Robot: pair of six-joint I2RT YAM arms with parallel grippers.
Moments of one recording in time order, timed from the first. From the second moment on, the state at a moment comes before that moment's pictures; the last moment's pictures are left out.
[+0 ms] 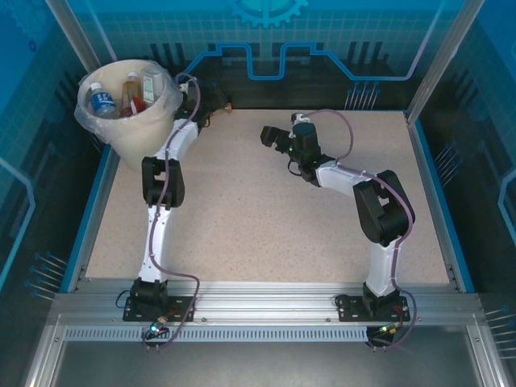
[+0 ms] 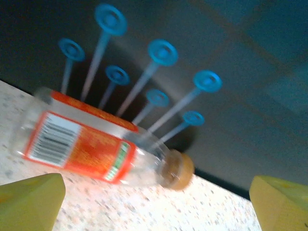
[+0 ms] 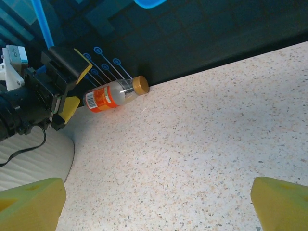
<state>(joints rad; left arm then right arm) -0.06 2.65 2.46 -0.29 -0.09 -0.64 0.44 1.96 1.29 0.34 0.01 0.59</state>
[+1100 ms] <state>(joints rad) 0.03 2.83 2.59 -0.22 -0.04 -0.67 0.47 1.80 1.20 0.25 -0.06 0.45</state>
